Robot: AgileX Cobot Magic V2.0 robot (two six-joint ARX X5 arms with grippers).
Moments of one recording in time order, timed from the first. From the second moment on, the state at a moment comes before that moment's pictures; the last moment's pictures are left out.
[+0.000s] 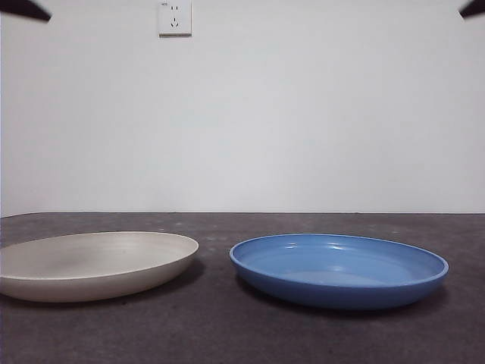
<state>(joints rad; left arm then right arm) -0.19 0.78 0.85 -0.56 0.68 -0.25 0.13 0.66 0.78 -0.63 -0.68 0.21</state>
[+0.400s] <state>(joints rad) -0.19 0.78 0.85 -0.60 0.68 -0.23 0.13 0.66 0.78 -0.63 -0.68 0.21</state>
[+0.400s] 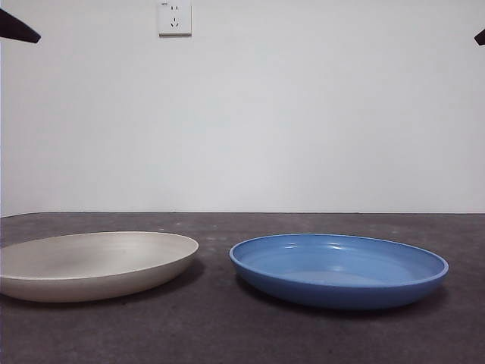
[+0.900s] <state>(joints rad) 0.04 1.07 1.03 -0.87 0.67 -0.17 0.13 0.66 0.78 -0.64 -0.71 0.21</state>
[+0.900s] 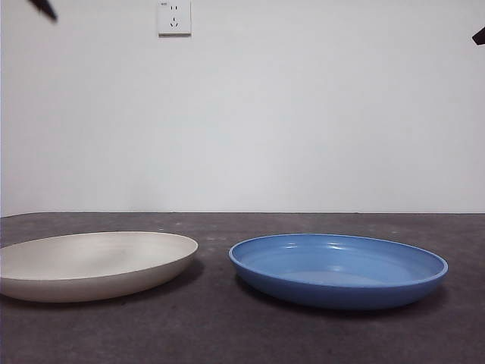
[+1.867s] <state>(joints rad) 0.12 1.65 1.03 -0.72 0.65 -0.07 0.16 0.66 0.78 -0.64 -0.71 0.21</state>
